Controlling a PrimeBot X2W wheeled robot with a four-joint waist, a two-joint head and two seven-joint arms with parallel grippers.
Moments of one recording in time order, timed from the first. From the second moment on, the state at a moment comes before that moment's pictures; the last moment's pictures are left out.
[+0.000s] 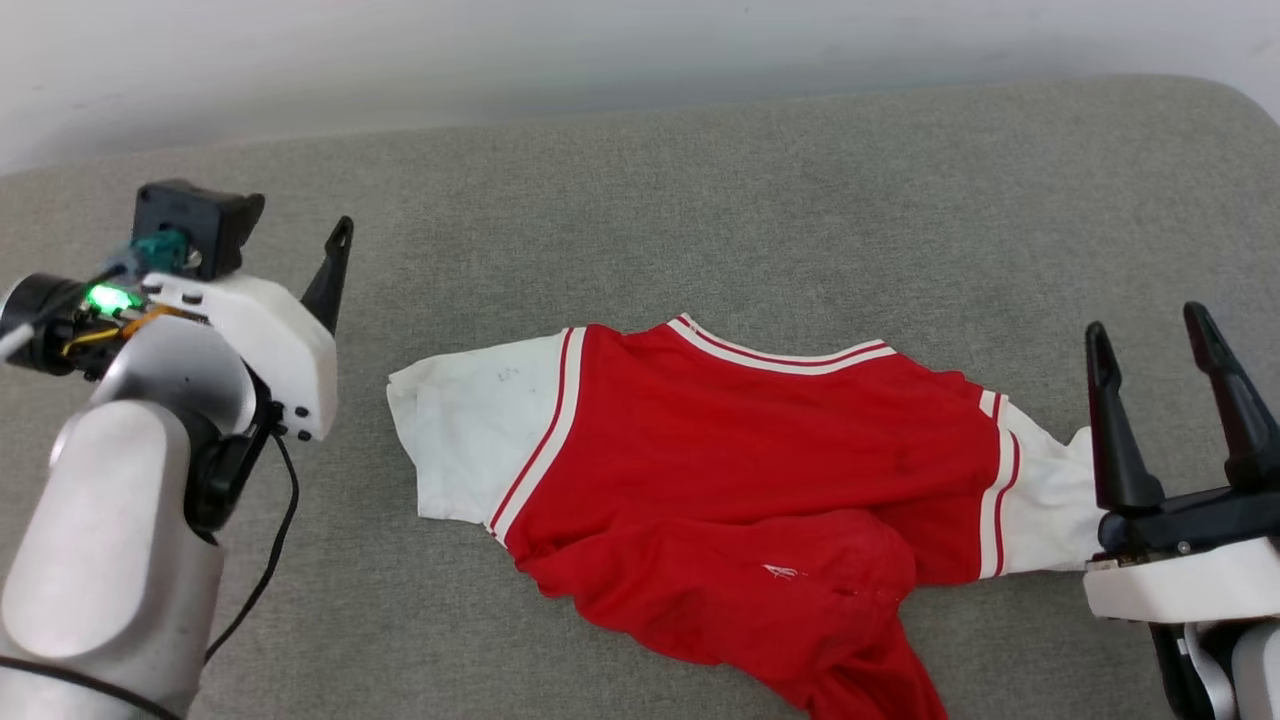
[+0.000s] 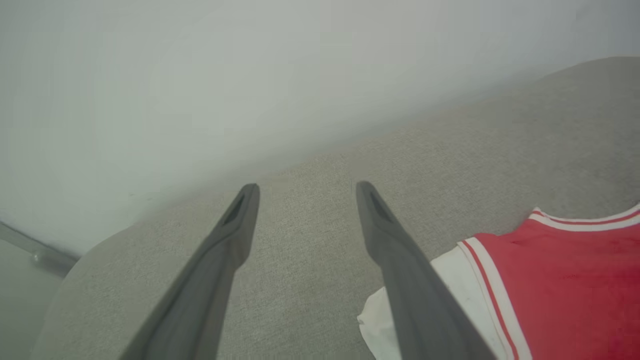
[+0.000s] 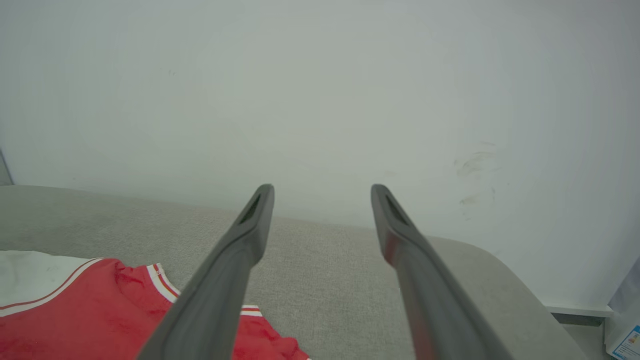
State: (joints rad) left arm -0.52 0.38 -0.12 0.16 -0.24 -0.12 0.28; right arm -0.12 -0.22 -0.01 -0.06 0.14 0.13 -0.26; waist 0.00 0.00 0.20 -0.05
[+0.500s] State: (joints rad) left arm -0.83 0.63 -0.51 0.21 -0.63 -0.13 0.85; right arm -0.12 -0.18 0.02 -0.09 0.11 0.13 -0.26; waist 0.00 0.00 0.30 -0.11
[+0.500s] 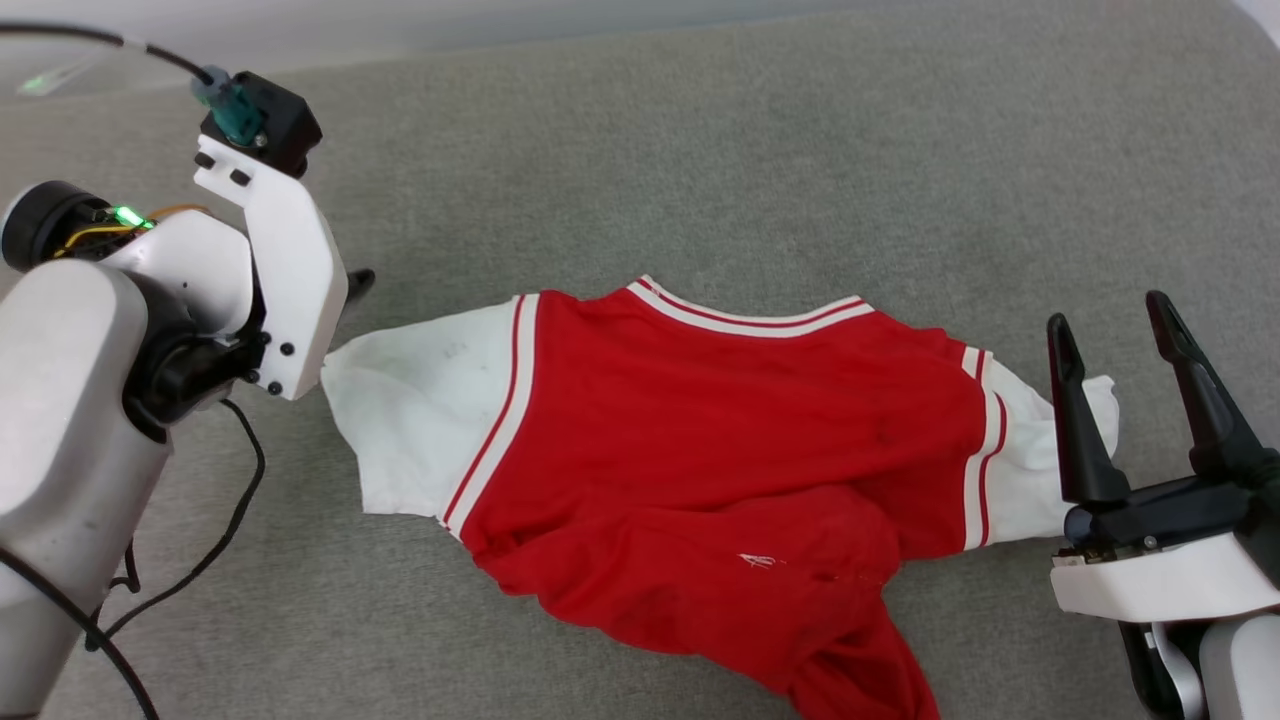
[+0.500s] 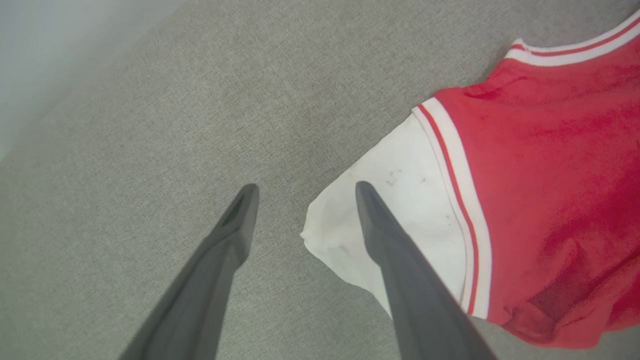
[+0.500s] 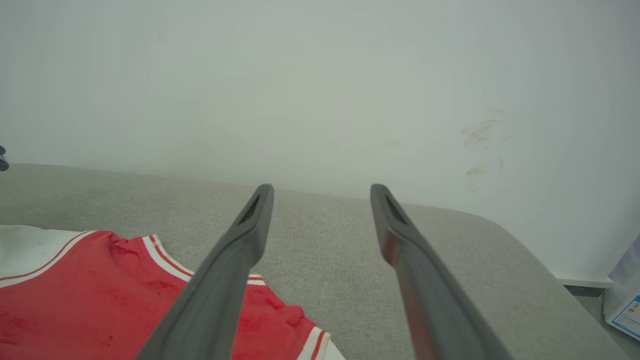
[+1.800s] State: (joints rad) left arm -0.88 0.85 -0.93 0.26 -0.88 -0.12 0.78; right arm -0.36 -0.60 0.16 -0.02 0.25 0.13 0.15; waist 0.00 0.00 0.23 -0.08
